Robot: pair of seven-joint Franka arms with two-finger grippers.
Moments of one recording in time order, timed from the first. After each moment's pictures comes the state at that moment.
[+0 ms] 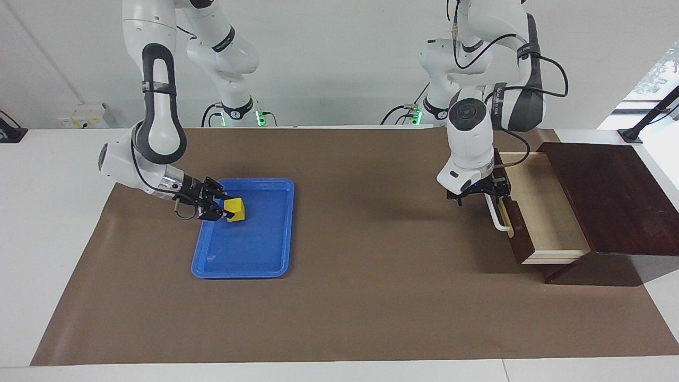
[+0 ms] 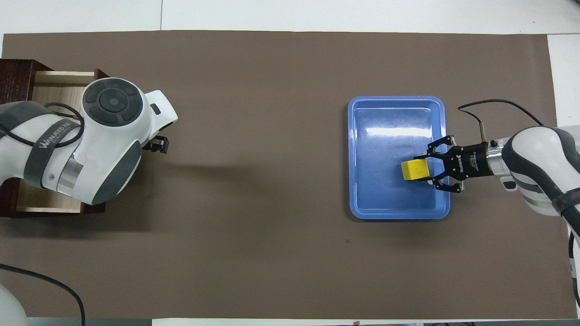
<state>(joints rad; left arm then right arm) -0.26 0.14 -0.08 -1.86 0.40 1.90 -0.24 -0.25 0.21 0.11 -2.13 0.78 2.01 0.77</state>
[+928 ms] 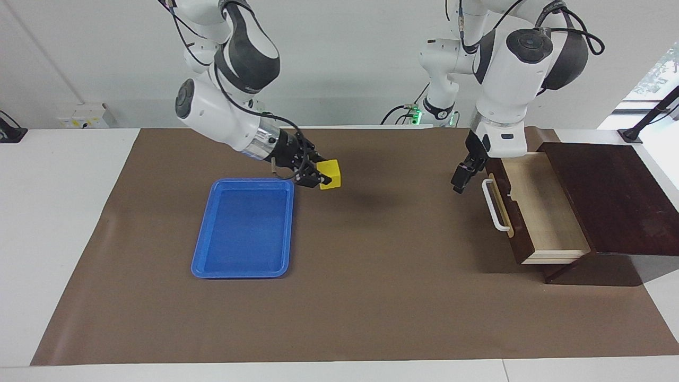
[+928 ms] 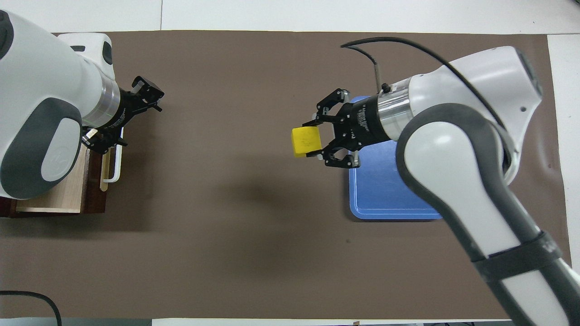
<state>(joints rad) -0.26 0.11 -0.07 -1.62 0.05 1.76 -1.16 0.24 0.18 0.13 -1.73 0.80 2.01 1.50</state>
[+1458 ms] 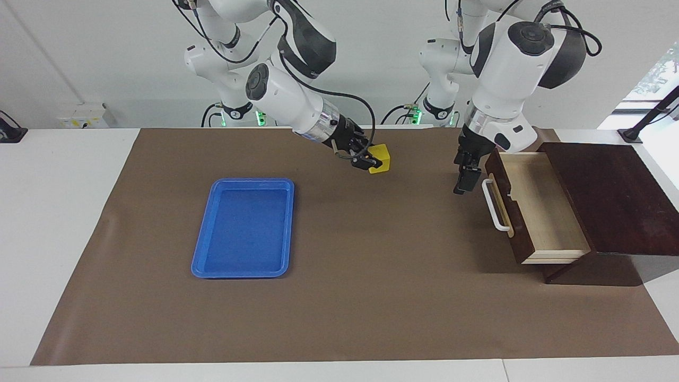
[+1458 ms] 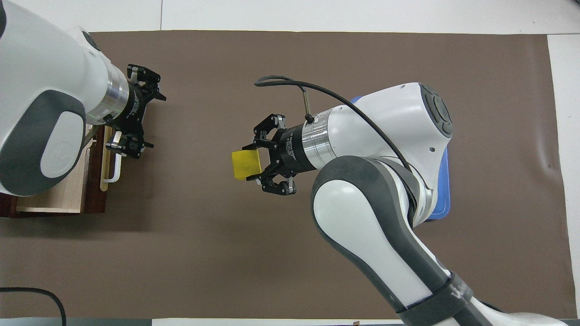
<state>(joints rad) -0.29 0.14 -0.07 -1.55 -0.02 1.73 -1.67 0.41 0.19 0.13 -1.72 0.84 2.13 1.61</state>
